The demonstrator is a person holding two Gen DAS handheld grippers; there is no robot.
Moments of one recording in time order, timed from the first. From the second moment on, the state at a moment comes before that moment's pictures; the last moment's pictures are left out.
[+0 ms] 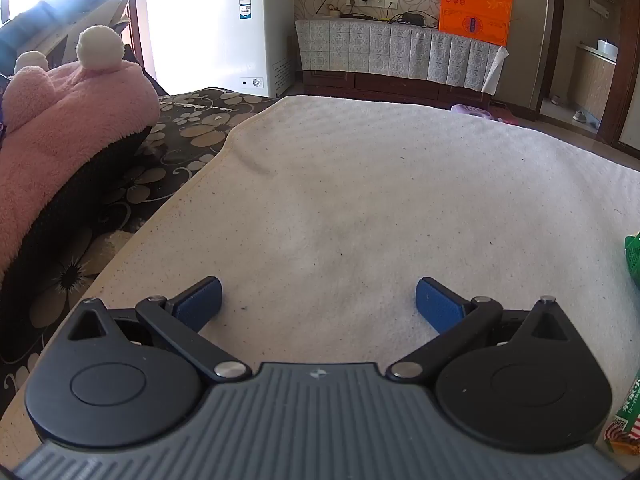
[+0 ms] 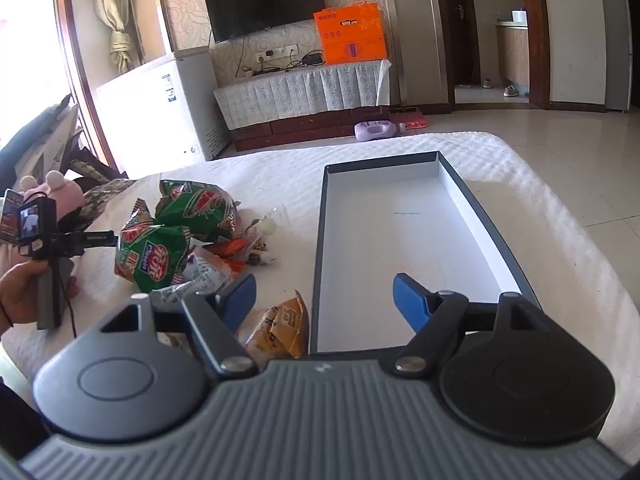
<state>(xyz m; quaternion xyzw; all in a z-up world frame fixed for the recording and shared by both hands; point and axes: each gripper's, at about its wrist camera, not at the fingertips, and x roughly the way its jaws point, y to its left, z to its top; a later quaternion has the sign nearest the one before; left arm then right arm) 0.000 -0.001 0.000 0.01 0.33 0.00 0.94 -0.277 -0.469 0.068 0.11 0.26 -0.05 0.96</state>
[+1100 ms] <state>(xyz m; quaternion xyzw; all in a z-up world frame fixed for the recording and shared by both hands) -0.176 -0.136 0.102 0.04 0.27 -0.14 0.95 -0.256 -0.415 0.043 0.06 0.35 0.09 0.93</state>
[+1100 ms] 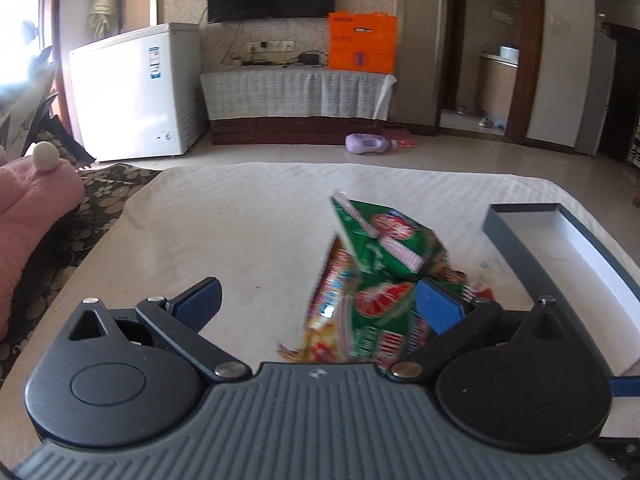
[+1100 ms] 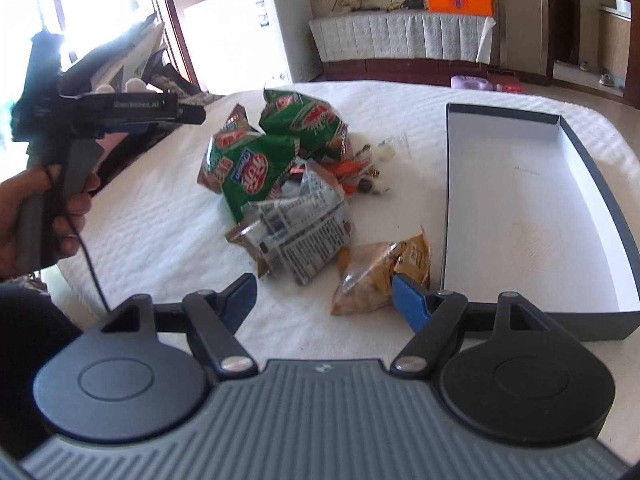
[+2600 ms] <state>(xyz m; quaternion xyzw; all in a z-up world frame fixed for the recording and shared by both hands) -0.201 -0.216 0.045 0.08 0.30 -0.24 0.92 -0.224 -0.423 0.017 -0.03 0.38 0.05 0.92</state>
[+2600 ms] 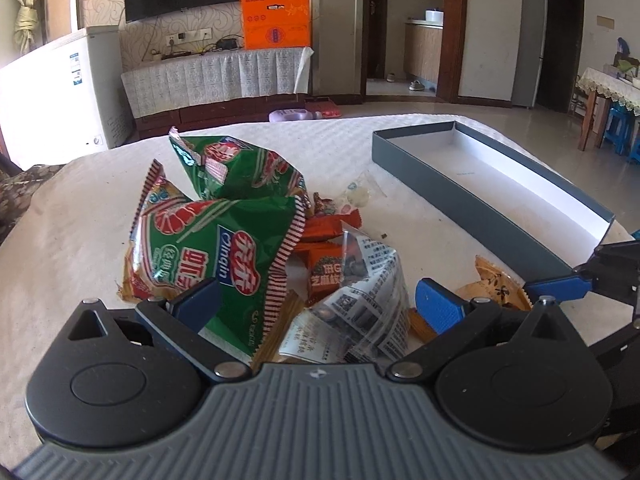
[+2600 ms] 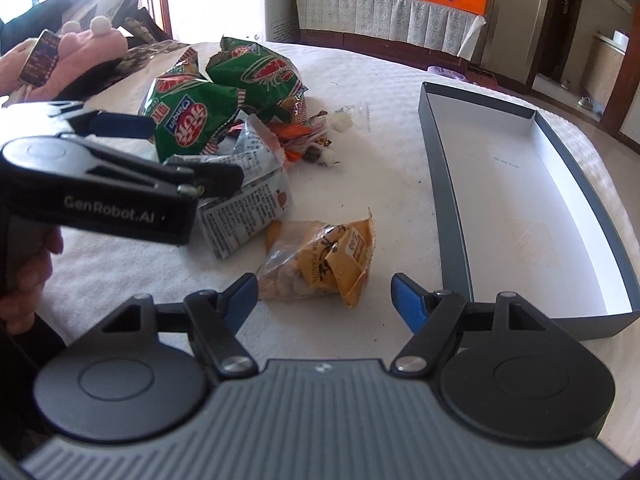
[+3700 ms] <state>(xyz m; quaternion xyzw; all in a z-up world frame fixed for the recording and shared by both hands) -0.182 -0.237 0.032 0.09 0.33 -0.30 0.89 -0.216 -0.424 0.016 -0.03 0.38 0.07 0.92</state>
